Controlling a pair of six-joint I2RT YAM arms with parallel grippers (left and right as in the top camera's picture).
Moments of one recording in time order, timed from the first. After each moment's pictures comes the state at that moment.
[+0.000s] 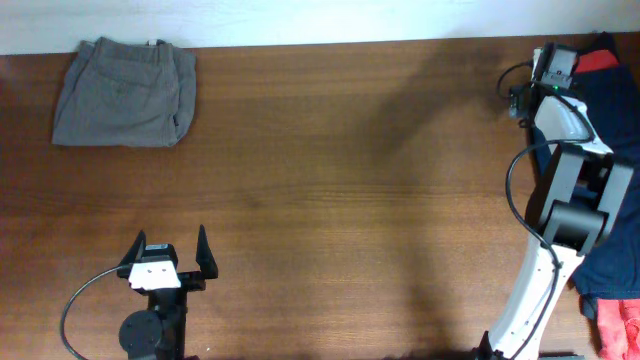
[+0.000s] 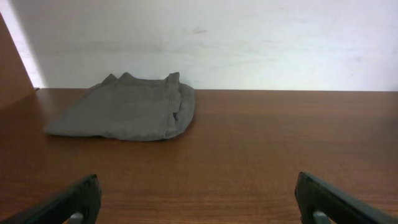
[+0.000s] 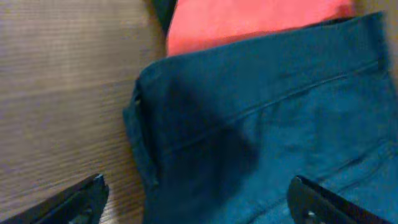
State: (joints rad) left arm 0.18 0.01 0.02 -0.07 0.12 0.01; right arm -0.31 2.41 1.86 -0.33 0.35 -0.27
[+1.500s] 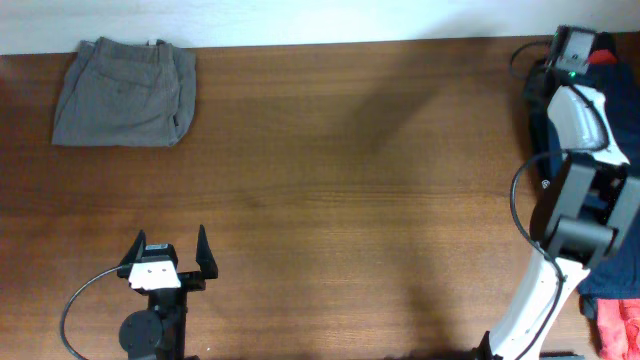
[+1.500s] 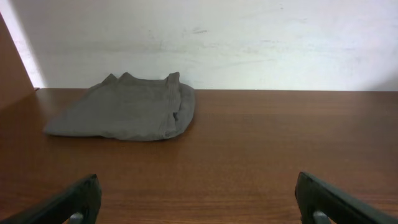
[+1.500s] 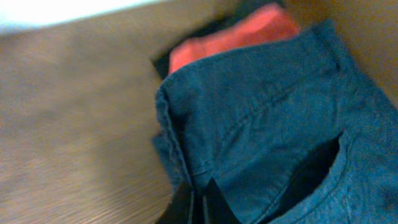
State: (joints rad) left arm 0.18 0.01 0.02 -0.07 0.12 0.01; right arm -0.30 2.24 1.89 -0.46 0.26 -0.02
